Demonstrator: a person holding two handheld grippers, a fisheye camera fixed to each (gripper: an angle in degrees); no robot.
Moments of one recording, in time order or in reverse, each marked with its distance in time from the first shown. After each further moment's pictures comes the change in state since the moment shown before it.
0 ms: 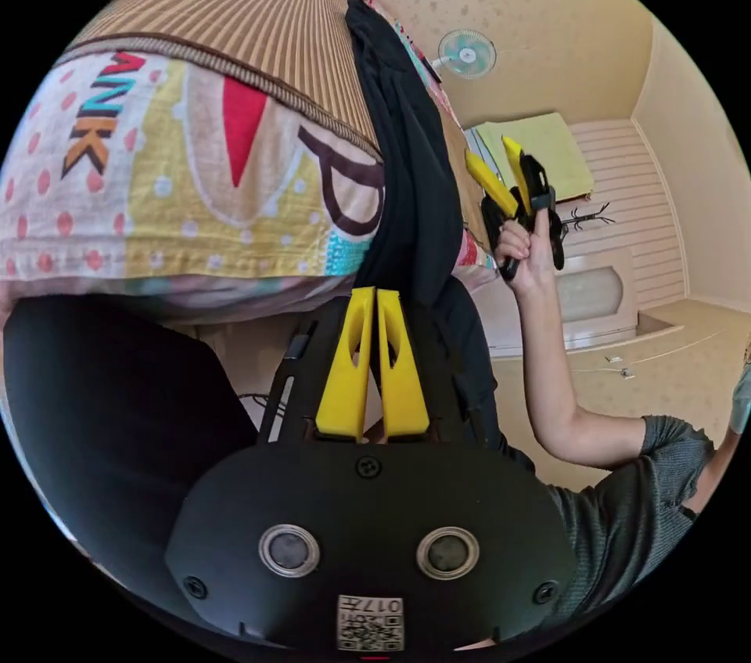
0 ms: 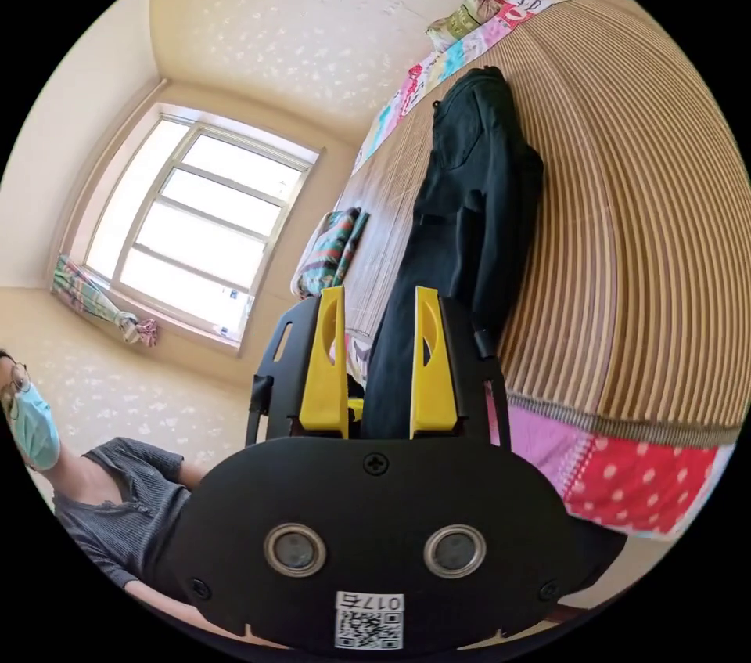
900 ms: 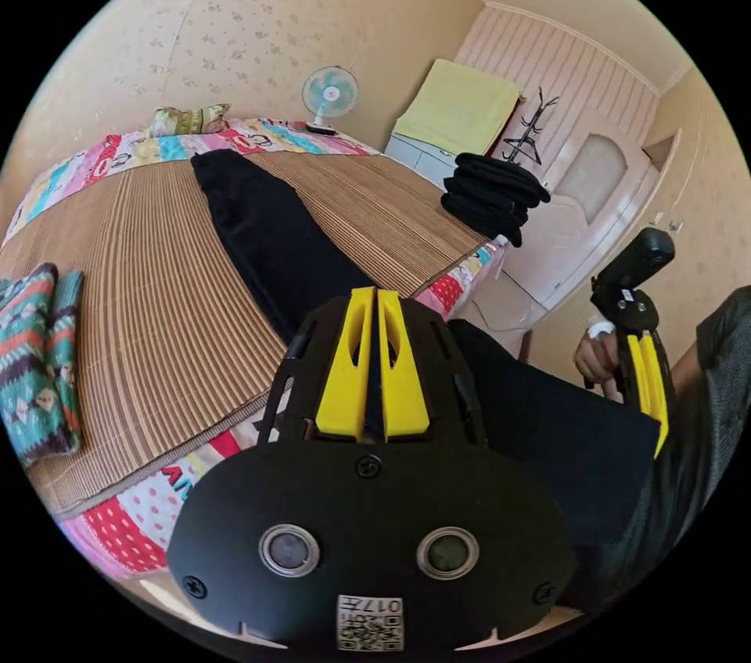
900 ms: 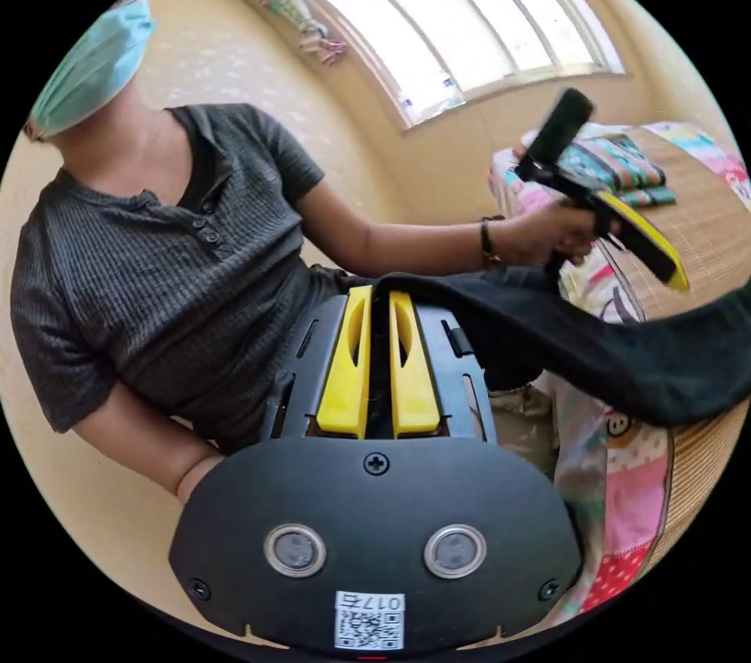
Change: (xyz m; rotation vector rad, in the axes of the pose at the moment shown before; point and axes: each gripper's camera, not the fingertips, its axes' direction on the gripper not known) left arm 0.130 -0.071 -0.004 -0.063 -0.178 0.658; right arm -0.258 0.249 -0.033 -0.626 -0.464 -0.968
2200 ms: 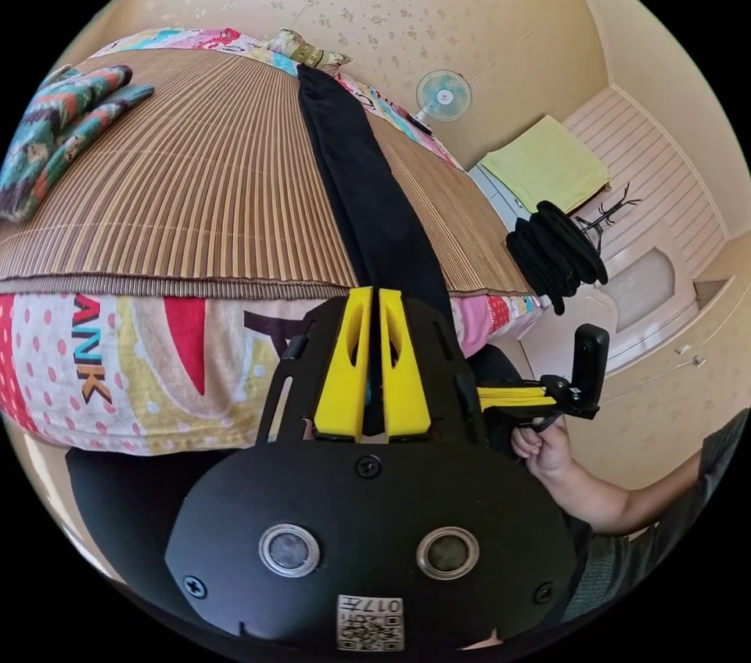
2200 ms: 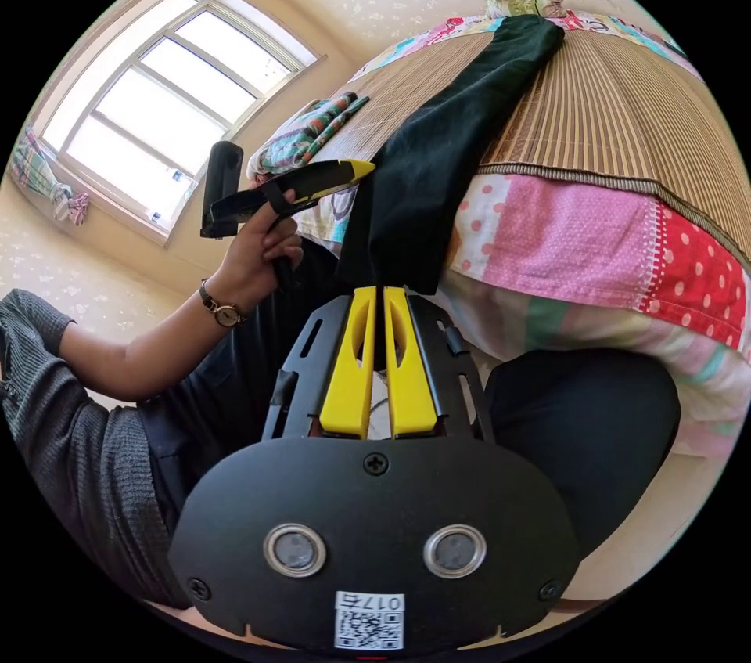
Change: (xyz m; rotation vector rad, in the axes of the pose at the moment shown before) left arm -0.010 0.083 0.025 0.151 -0.112 -0.479; right arm 0.136 0.123 0.024 0.235 0.652 0.849
